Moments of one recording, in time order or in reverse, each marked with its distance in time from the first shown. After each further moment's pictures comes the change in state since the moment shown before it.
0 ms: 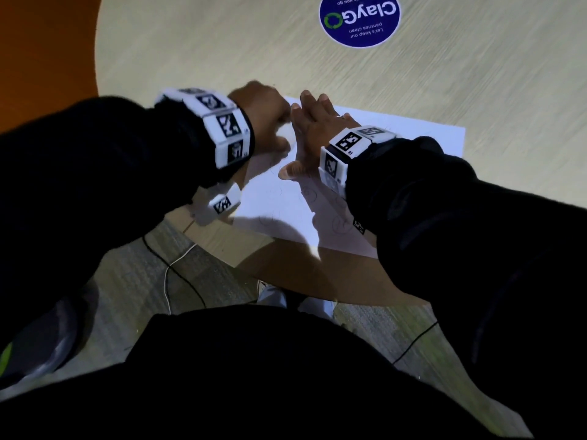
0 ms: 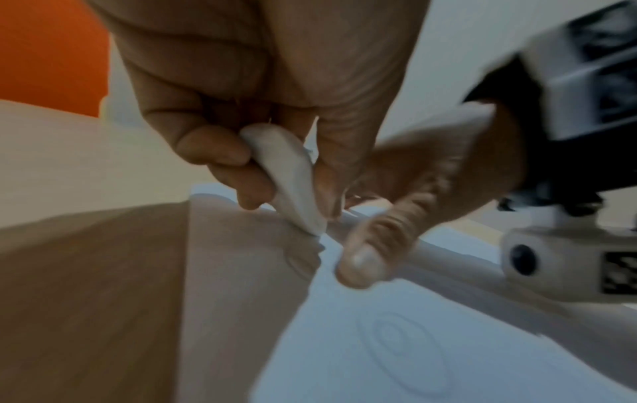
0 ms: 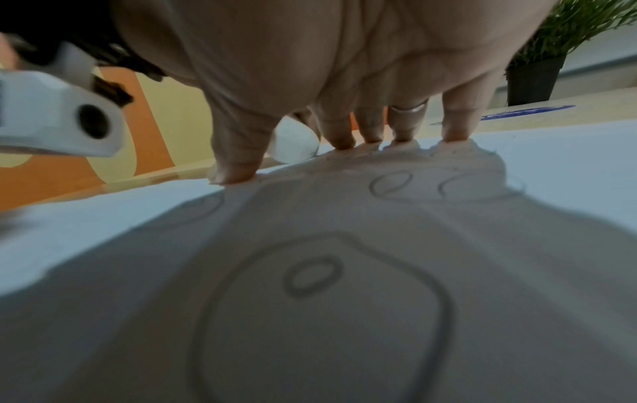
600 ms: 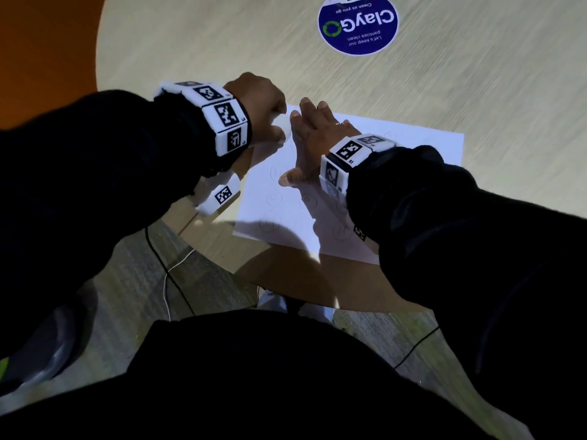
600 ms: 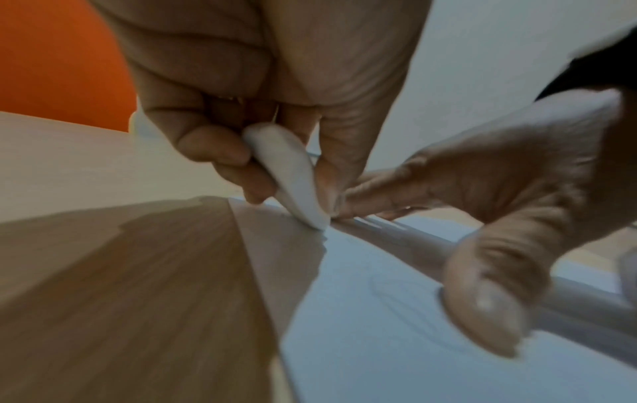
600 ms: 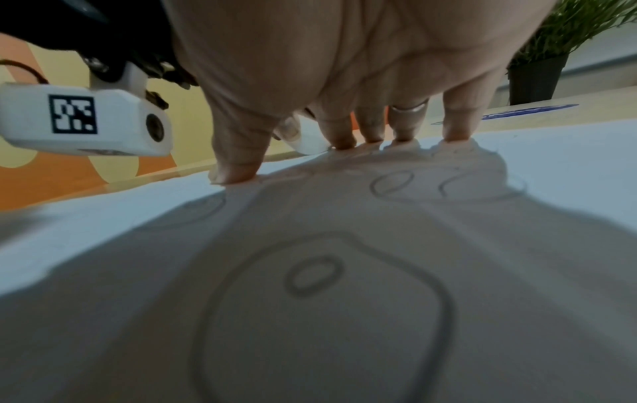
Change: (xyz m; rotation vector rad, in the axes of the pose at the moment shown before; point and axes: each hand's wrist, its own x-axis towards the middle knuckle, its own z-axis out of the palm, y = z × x) left_hand 0.017 -0.011 -0.005 -0.025 0.045 -0.008; right_hand -0.002 -0.004 0.000 -0.021 0.004 0.028
